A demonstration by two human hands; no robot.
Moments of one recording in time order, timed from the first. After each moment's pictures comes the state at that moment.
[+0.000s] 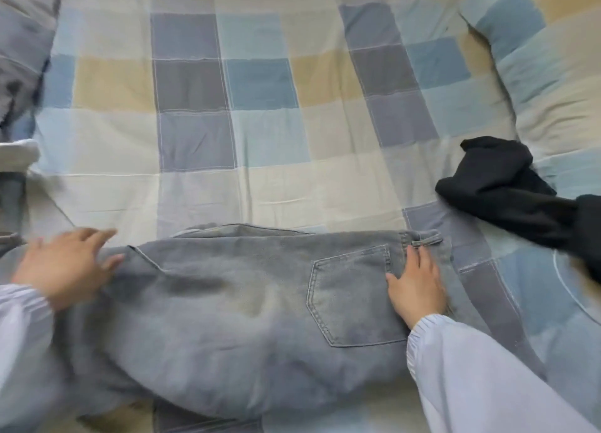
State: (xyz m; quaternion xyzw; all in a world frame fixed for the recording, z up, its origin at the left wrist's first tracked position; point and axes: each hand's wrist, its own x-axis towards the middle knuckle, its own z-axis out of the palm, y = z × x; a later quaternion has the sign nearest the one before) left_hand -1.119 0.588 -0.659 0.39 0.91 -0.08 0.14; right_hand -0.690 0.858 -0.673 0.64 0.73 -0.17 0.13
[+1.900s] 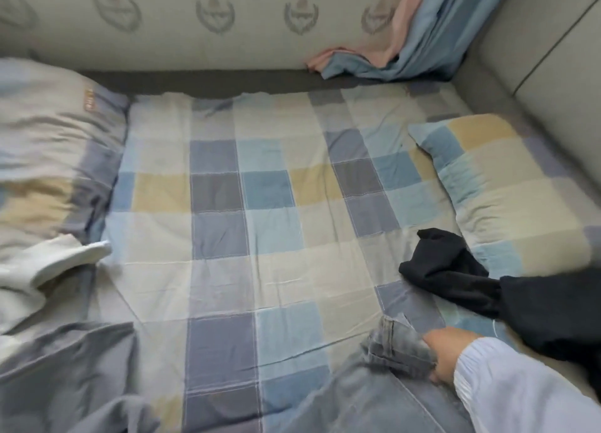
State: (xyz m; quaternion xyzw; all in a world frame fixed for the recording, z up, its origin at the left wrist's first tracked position) left_hand -0.856 0.550 -0.589 0.48 0.74 0.02 0.47; right_hand -0.691 0.897 -0.431 0.39 0.77 -0.14 0.49
